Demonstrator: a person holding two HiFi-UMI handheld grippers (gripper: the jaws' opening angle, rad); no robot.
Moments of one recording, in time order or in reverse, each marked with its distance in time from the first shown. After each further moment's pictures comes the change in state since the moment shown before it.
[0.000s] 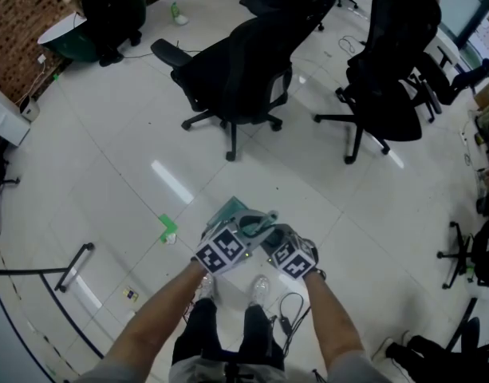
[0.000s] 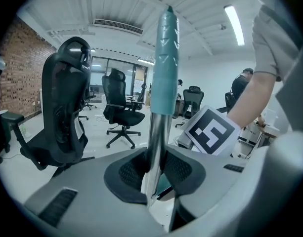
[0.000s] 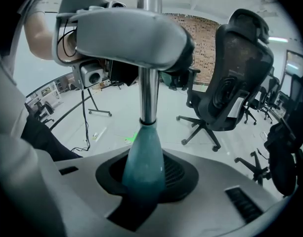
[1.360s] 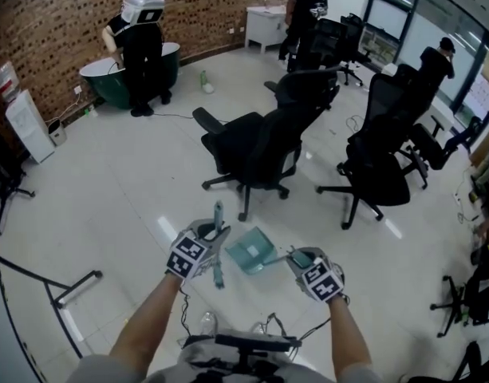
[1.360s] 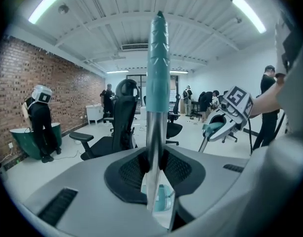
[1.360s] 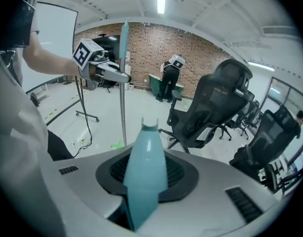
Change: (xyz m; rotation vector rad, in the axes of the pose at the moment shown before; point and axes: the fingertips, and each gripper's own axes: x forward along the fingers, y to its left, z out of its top) left arm -0.193 0.092 0.040 -0.048 -0.098 0.459; right arm -0.146 -0.028 0.092 -0.065 -0.053 -0.214
